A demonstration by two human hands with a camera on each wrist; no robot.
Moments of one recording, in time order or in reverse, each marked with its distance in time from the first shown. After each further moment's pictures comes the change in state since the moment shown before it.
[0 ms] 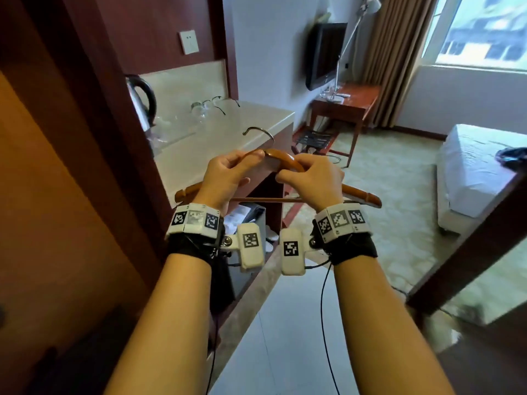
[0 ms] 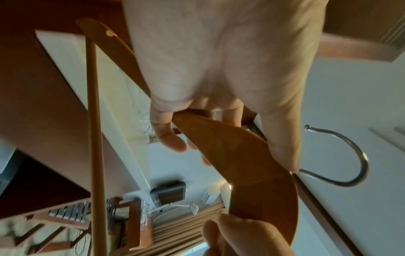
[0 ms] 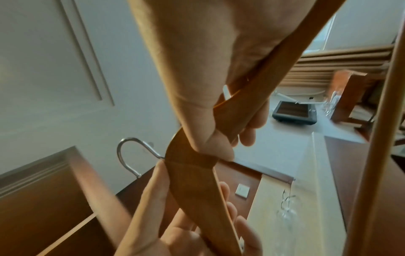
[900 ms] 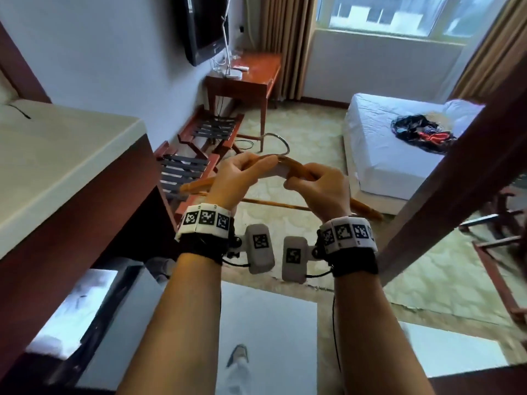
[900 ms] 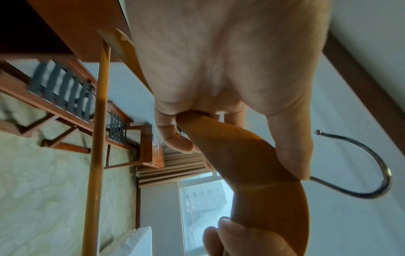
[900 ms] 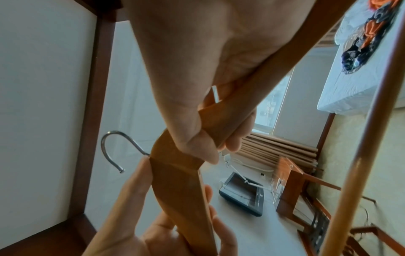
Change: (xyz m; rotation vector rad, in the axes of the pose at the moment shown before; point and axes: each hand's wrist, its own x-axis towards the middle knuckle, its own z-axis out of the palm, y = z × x) left_hand 0.368 -0.149 0.390 0.001 -0.449 -0.052; right_hand 0.311 0.353 -0.145 -0.020 0.230 0.291
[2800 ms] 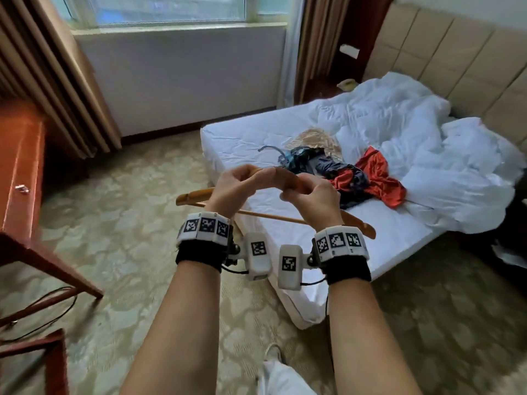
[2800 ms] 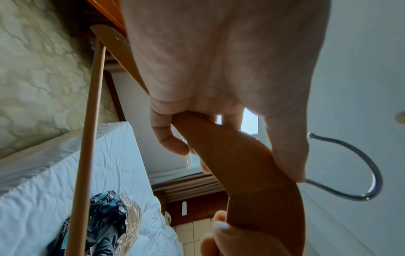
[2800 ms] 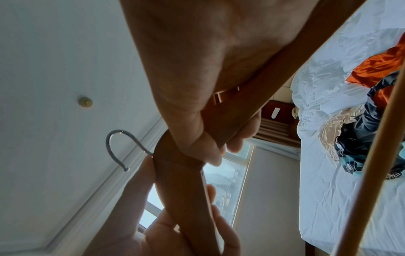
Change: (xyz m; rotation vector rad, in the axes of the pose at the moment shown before) left_hand 1.225 -0.159 0.529 -0.095 -0.708 -0.053; right_hand 1.101 0.487 -0.176 -0.144 0.464 0.503
